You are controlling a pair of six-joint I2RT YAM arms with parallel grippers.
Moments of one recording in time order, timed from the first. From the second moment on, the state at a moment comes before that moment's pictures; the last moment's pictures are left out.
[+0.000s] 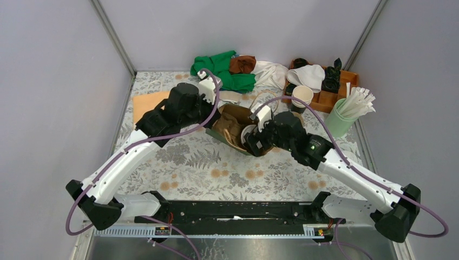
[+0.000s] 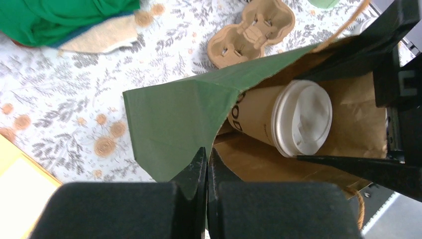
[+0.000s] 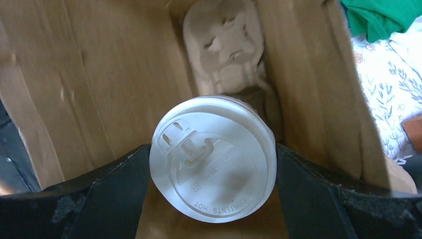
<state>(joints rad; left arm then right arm) -0.70 1.23 1.40 -0.71 0.07 -0.15 0.82 1.11 1.03 -0.43 -0.03 -0.06</state>
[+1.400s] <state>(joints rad) -0.79 1.07 1.22 -0.54 0.29 -0.05 0.84 0.91 0.56 0.08 -0.12 -0.40</state>
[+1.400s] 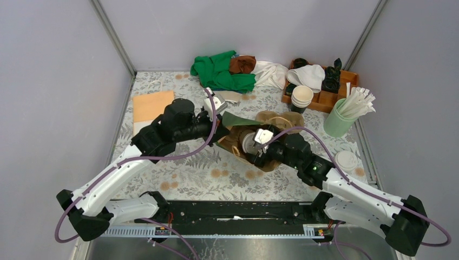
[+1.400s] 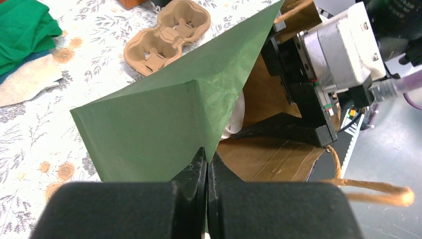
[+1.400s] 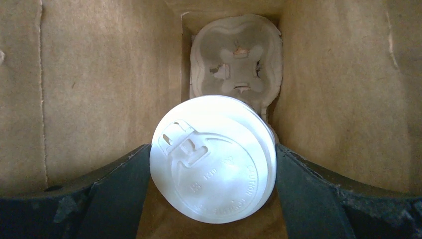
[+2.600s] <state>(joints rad) -0.86 1.04 1.09 -0.46 0.07 -0.24 0.85 1.05 0.57 0.24 -0.26 -0.37</state>
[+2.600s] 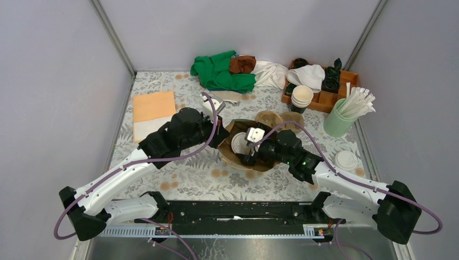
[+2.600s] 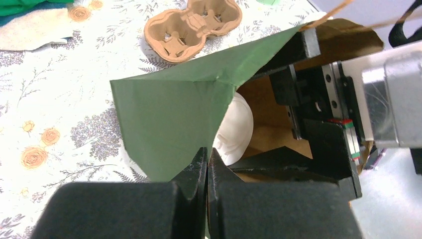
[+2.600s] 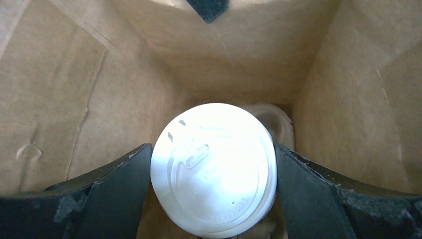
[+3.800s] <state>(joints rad) -0.86 1.05 1.05 -0.50 0.11 -0.31 0.86 1.19 0.63 0.26 -0.21 -0.51</state>
